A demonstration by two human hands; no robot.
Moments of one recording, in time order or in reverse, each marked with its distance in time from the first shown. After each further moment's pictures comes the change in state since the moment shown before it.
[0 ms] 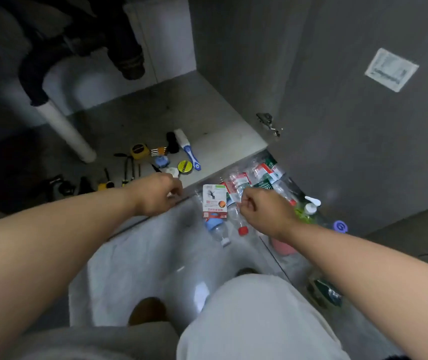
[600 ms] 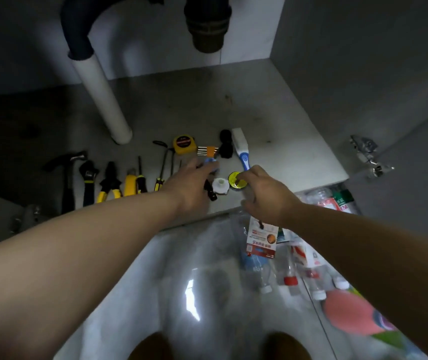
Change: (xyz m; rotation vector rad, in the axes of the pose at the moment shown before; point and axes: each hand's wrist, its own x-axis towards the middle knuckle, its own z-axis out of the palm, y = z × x) left_hand 0.103 -0.120 0.067 -0.416 0.228 -0.199; right_hand 0.198 -0.059 0.089 -0.225 -0.193 -0.296
